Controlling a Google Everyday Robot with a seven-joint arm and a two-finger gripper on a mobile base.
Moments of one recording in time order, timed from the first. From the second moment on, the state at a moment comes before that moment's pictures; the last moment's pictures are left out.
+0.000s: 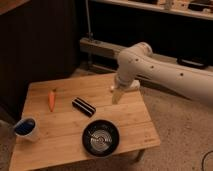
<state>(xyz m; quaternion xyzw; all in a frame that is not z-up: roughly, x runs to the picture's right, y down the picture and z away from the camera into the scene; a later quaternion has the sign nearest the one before) 0.092 0.018 0.720 -0.24 -0.05 0.16 0.96</state>
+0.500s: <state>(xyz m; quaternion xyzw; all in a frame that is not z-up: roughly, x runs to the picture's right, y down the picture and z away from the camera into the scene) 0.175 0.095 0.667 -0.23 -0.03 0.18 0.96</state>
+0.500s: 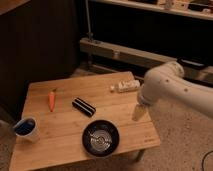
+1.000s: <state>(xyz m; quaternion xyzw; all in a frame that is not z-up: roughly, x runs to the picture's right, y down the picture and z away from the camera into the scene) 0.139 0.121 0.611 -0.20 -0.09 0.12 0.97</state>
